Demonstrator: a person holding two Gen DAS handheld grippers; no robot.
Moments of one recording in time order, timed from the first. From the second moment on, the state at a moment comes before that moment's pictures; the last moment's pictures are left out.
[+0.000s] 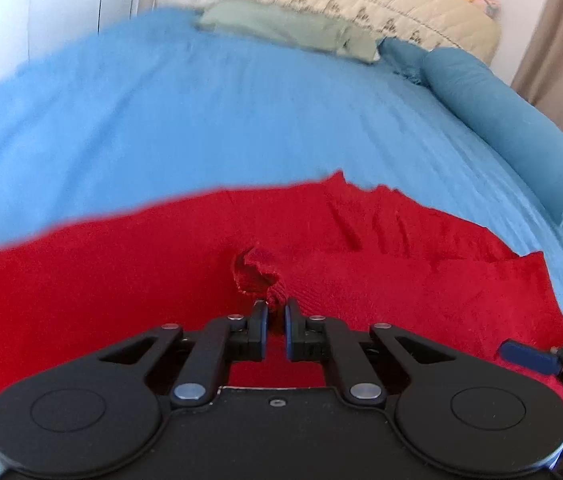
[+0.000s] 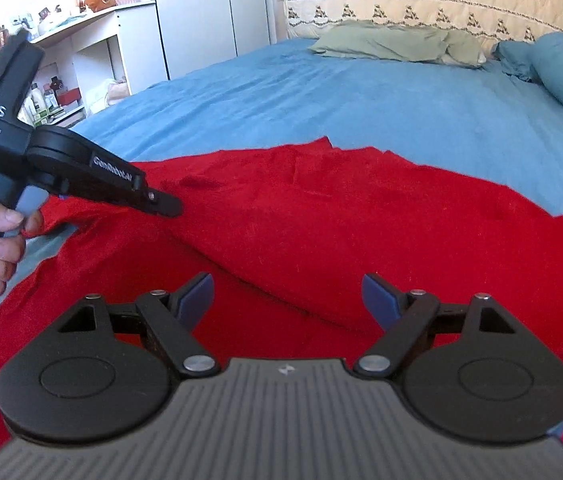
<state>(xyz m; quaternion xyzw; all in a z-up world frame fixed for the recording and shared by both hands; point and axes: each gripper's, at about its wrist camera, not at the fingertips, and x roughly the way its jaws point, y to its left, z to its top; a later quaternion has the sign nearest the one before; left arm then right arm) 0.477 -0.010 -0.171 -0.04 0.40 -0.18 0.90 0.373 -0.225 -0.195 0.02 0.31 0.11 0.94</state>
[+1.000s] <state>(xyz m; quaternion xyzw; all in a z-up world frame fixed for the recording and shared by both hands) 0.494 0.021 -0.190 -0.05 0.36 -0.25 0.90 0.384 -0.322 -0.222 0.02 0.32 -0.02 0.95</state>
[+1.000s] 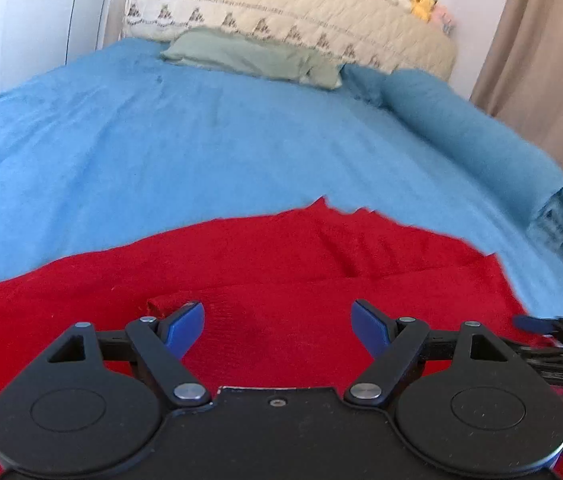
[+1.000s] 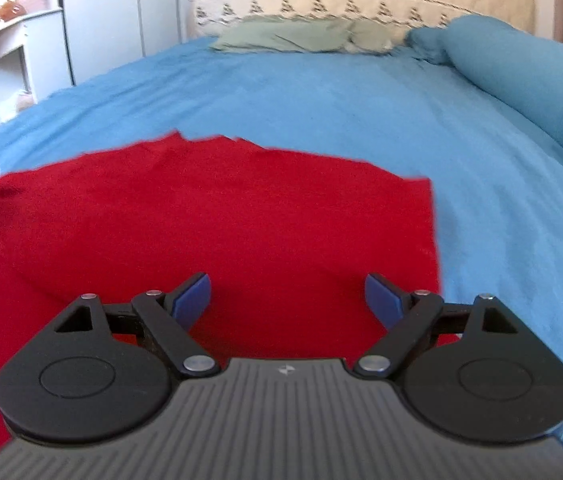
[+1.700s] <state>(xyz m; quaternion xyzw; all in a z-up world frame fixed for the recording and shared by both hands) 0.458 0.029 -0.203 0.00 0.36 -0.22 0.90 0.334 -0.330 -0.213 -0.01 0.28 -0.01 0.96</state>
